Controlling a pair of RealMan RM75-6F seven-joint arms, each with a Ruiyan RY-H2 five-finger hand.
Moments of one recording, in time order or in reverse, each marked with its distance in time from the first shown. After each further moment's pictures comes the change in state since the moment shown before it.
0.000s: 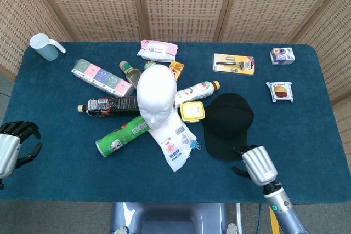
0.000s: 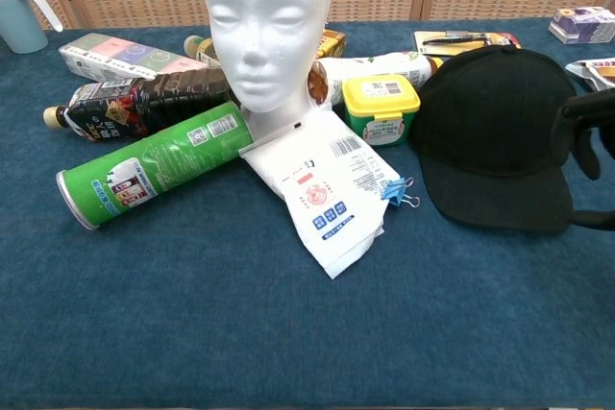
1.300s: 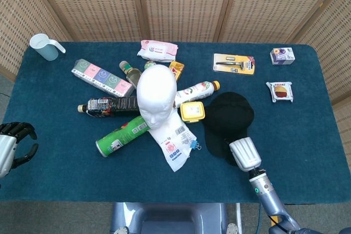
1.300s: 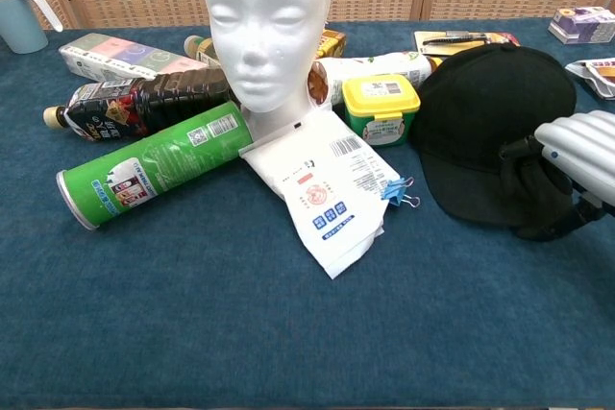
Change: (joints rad) left arm 0.004 0.003 0.011 0.022 -0.024 -0.007 -0.024; right arm 0.098 -0.206 0.031 0.285 0.156 -0.117 -0.070
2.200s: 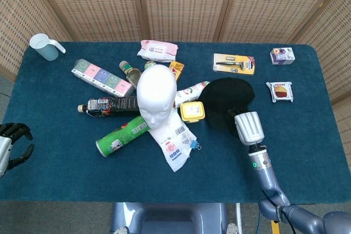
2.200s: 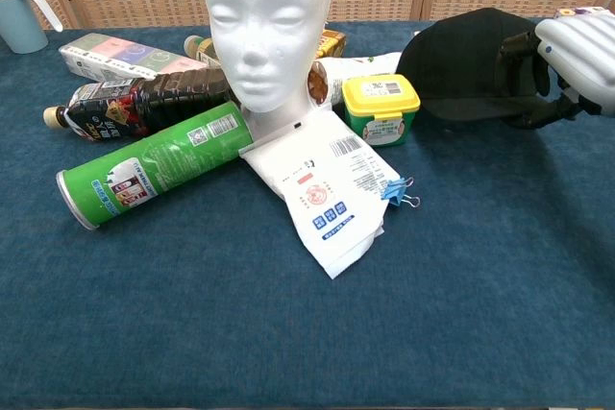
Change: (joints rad) left arm 0.016 0.009 0.003 0.004 -0.010 0.017 -0.014; right arm 0.150 -0.086 0.176 0.203 0.084 0.023 0.085
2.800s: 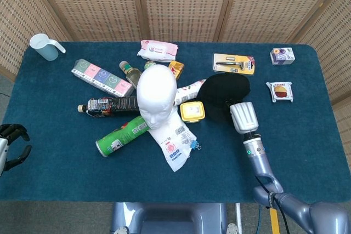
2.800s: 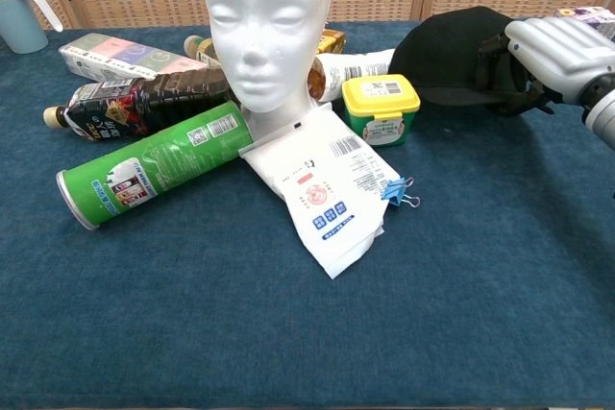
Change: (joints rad) left arm 0.010 0.009 0.002 -0.009 -0.012 0.003 -0.008; right arm 0.098 -0.050 0.019 0.121 0.078 -0.102 0.029
